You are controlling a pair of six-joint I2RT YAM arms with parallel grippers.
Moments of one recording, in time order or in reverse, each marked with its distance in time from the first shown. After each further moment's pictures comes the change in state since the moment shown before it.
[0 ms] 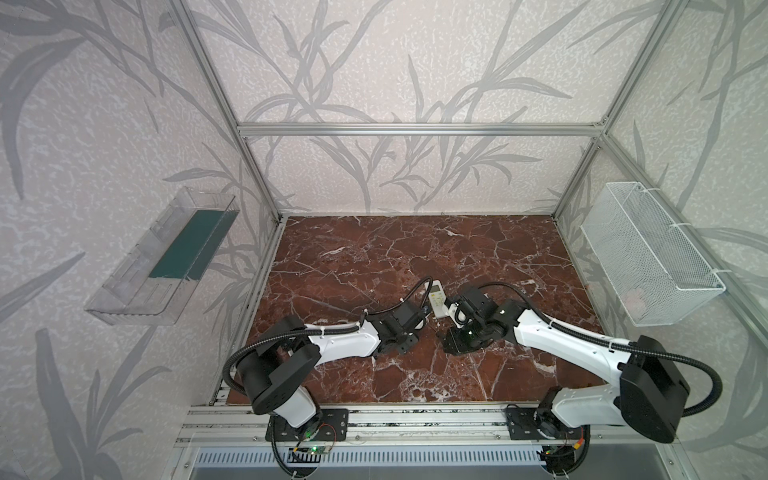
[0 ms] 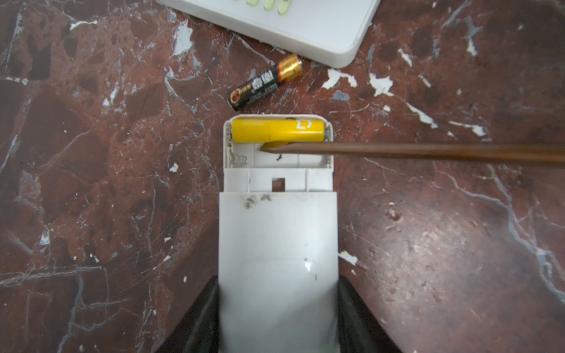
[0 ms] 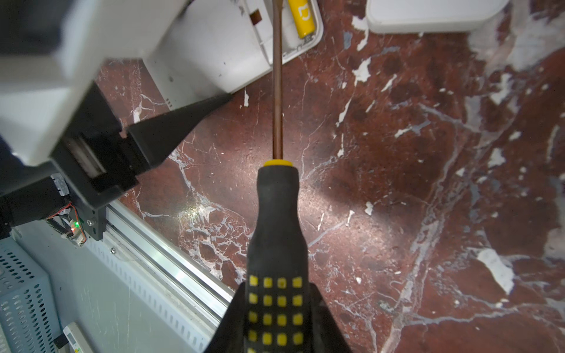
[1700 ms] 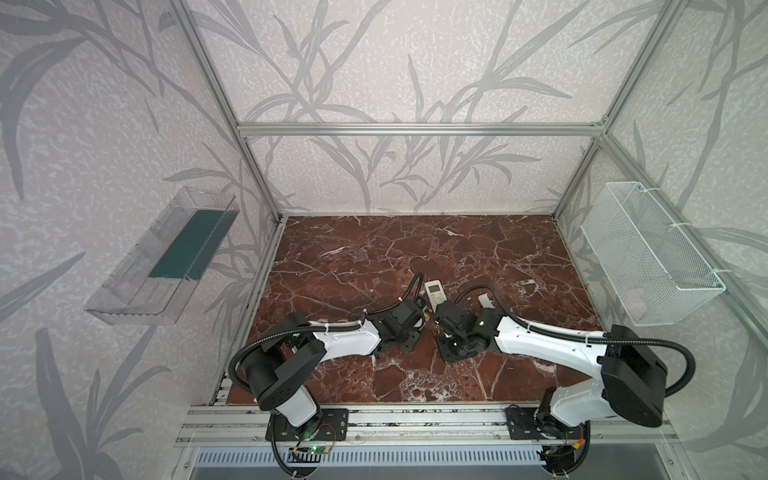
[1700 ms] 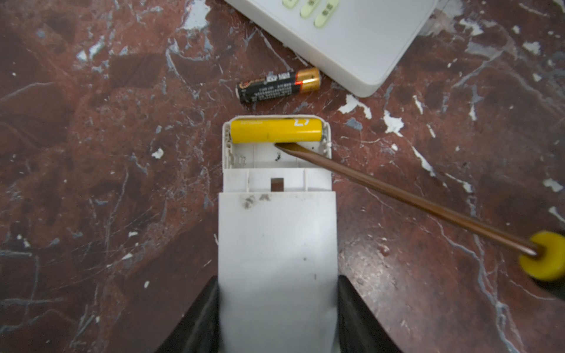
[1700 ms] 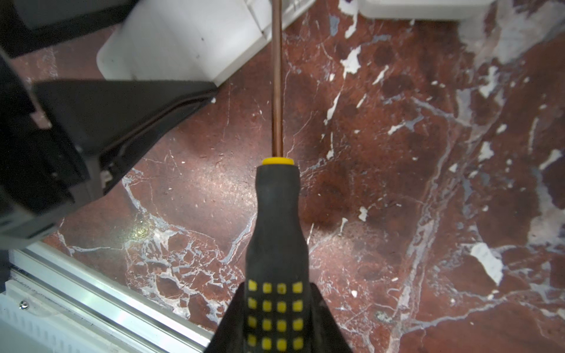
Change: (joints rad) left arm 0.019 0.027 -0.015 0.069 0.088 -0.217; right arm 0.179 0.111 0.033 0.005 0.252 0.137
